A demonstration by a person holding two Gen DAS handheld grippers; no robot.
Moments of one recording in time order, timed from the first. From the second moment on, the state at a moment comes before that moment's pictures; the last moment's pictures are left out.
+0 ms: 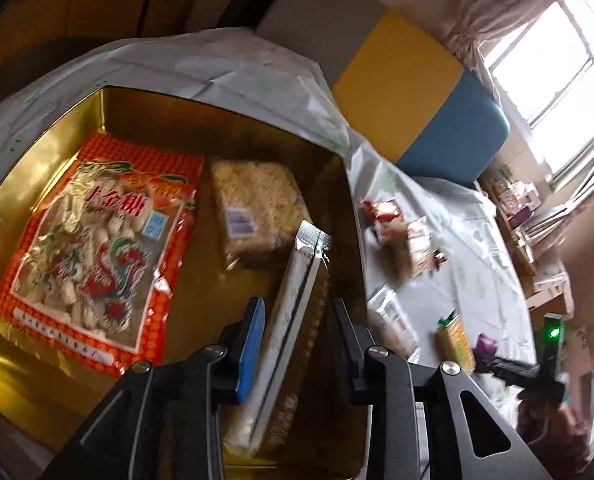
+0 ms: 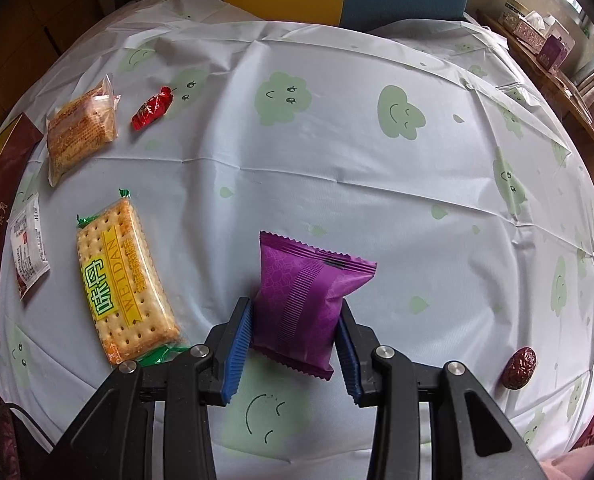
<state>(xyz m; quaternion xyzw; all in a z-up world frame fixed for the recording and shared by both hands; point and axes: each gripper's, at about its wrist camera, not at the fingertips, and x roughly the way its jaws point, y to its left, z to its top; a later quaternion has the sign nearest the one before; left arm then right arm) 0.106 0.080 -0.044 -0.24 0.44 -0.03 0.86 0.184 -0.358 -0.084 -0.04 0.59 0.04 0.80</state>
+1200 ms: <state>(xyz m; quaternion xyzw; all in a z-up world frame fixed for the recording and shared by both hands) 0.017 -0.055 -0.059 0.00 0.44 -0.20 0.87 0.175 -0.345 -0.079 -0.08 0.57 0.04 0.81</state>
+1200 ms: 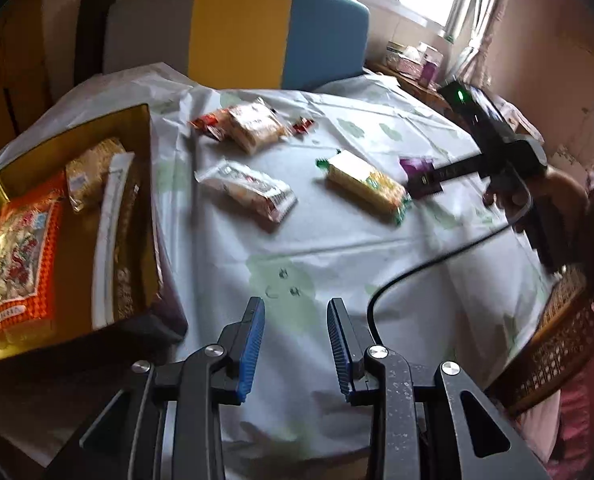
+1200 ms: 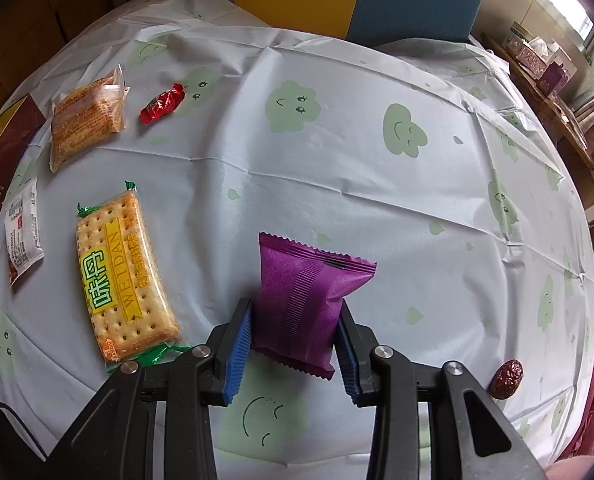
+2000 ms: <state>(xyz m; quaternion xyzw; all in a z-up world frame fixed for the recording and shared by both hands) 0.009 -0.033 -0.085 -0.03 0.46 -0.22 0.86 0.115 -0.098 0.022 -0.13 0.48 0.40 0.77</state>
